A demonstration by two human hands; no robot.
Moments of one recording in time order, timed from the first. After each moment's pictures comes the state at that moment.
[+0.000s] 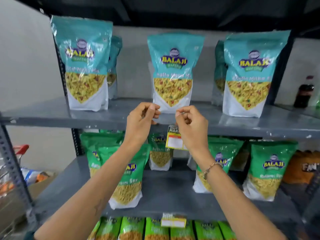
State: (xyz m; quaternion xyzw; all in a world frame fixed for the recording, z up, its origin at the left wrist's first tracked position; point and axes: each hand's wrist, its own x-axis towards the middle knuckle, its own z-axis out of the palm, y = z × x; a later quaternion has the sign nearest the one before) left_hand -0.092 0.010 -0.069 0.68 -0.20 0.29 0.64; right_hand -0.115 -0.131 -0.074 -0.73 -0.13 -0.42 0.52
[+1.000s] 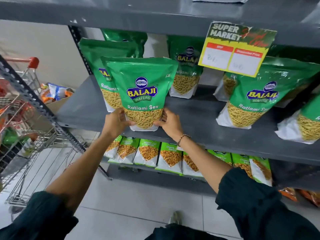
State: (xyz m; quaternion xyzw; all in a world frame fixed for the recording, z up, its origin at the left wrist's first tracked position) left_hand -0.057 0.134 -0.333 0.87 0.10 0.03 0.48; right_hand -0.021 -0.069 -0.361 -0.83 -0.07 0.03 0.55
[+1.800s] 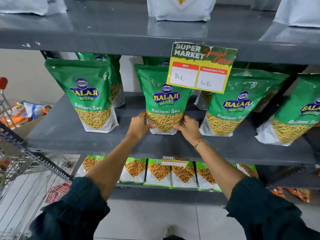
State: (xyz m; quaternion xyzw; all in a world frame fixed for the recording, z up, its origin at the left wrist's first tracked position) left_hand 0.022 0.014 -0.340 0.89 -0.03 0.01 0.45; right_hand 0.011 -0.188 -0.357 -0.80 0.00 -0.04 0.60
